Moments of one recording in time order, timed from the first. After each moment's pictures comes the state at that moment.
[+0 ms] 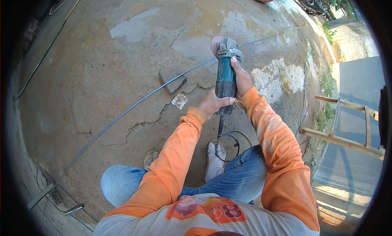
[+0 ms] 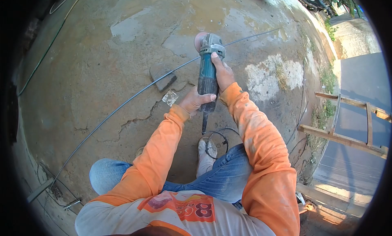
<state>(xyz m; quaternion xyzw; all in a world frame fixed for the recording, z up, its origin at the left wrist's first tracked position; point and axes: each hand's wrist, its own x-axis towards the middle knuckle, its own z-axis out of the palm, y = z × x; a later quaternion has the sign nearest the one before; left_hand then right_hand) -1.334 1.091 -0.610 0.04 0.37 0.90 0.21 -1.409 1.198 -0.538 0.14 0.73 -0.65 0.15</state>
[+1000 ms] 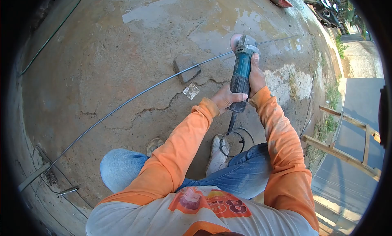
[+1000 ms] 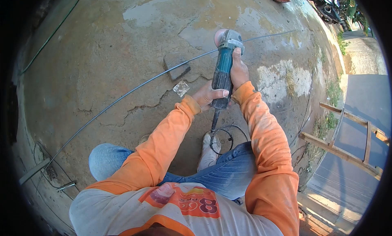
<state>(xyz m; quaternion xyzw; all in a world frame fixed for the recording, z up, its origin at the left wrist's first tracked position) -1.329 1.083 -0.603 0.07 0.29 0.92 0.25 -1.402 1.180 -0.529 0.14 0.73 -0.64 0.18</state>
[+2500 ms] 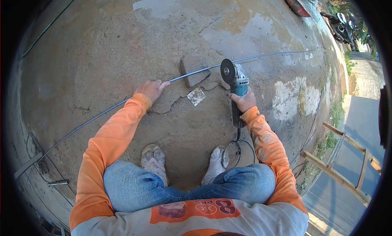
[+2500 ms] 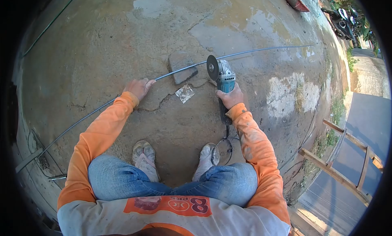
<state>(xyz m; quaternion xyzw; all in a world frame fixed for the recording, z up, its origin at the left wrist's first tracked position) -1.302 0.864 -0.713 -0.11 0.95 0.23 0.18 -1.407 1.213 -0.675 -0.02 0.95 -0.27 0.14</state>
